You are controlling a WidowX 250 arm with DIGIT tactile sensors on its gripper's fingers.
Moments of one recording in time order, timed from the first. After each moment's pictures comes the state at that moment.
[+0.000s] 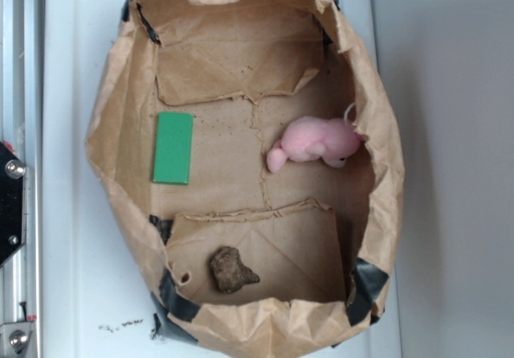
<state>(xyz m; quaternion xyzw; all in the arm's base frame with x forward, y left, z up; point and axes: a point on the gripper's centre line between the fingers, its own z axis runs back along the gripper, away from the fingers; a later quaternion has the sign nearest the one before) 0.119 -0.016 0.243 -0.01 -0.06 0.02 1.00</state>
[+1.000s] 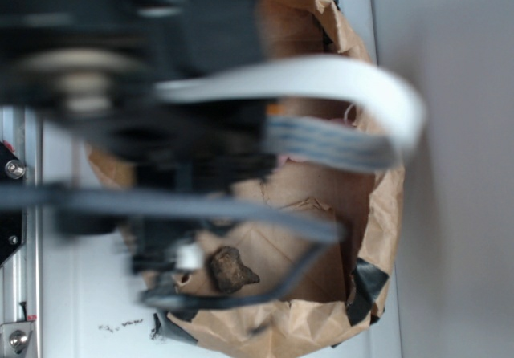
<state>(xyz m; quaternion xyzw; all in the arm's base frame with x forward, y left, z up) 0.271 0.018 0.193 -0.03 -0.09 -0.07 0.99</state>
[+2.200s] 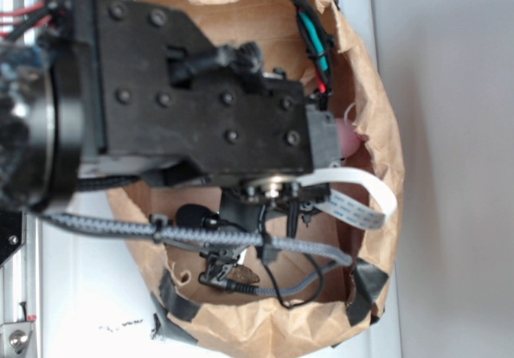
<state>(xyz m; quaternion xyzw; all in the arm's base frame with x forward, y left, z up) 0.283 -0.003 0.105 -0.01 -0.09 -0.18 0.98</state>
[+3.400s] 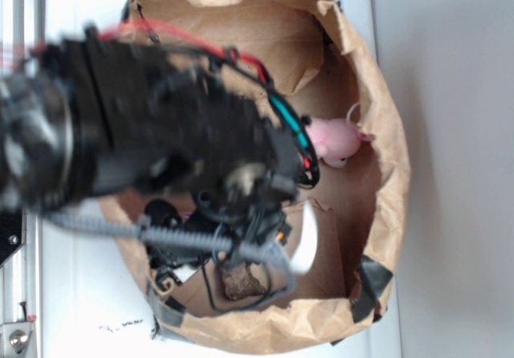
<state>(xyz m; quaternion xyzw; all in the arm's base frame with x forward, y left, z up) 0.265 -0.029 0.085 -0.12 -0.12 -0.44 0.88</state>
